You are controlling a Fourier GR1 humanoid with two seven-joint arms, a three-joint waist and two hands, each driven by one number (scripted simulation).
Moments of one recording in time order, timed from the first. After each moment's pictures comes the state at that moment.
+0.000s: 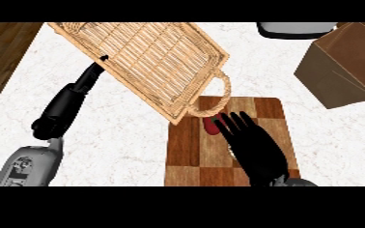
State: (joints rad) left arm -0.21 0.33 -0.09 -1.52 -0.05 -0.12 -0.08; right arm -0.20 -0.38 0.66 -1.80 0.99 0.53 0.46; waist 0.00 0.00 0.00
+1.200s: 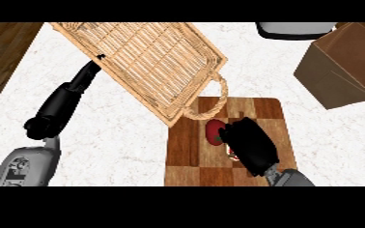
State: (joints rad) left arm -0.21 0.27 0.00 -1.54 -0.11 -0.21 -0.07; right arm -0.19 -0.32 0.61 -1.59 1.24 0.27 0.13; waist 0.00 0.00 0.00
